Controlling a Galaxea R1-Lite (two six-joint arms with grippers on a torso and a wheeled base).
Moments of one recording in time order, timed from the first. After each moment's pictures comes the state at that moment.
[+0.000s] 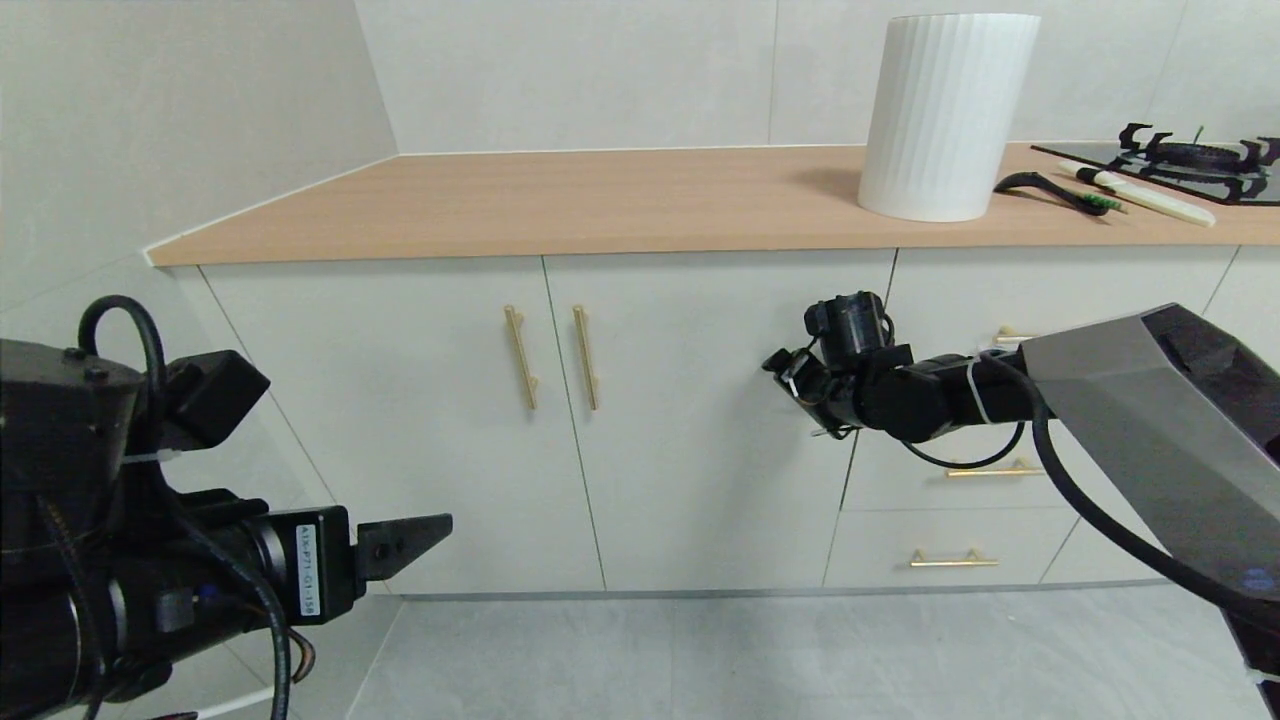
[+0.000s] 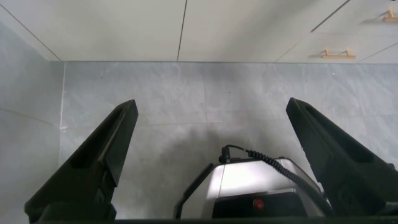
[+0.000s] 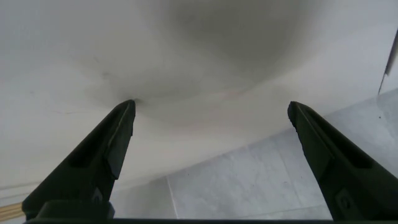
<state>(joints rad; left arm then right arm) -0.54 1.23 -0.76 0.15 0.28 -0.43 0.42 2.38 -1.76 -0.14 -0.23 0.98</state>
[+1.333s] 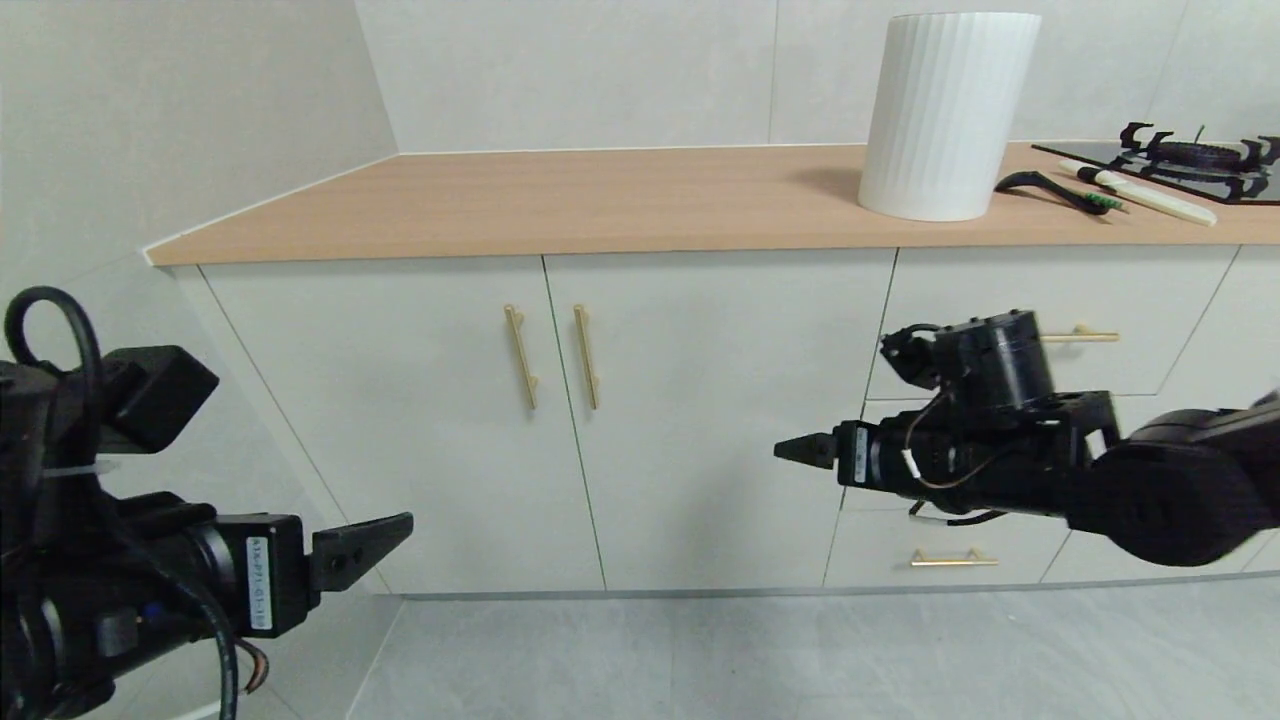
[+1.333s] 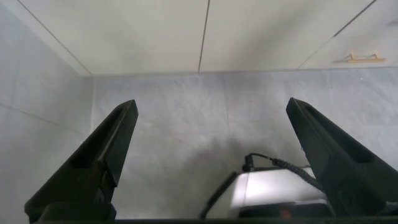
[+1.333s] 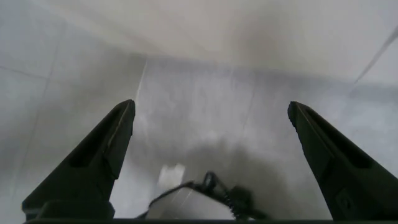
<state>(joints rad) -0.53 1.16 -0.74 0.15 0.35 -0.32 0.51 1.81 -0.96 -0.36 0.09 0.45</state>
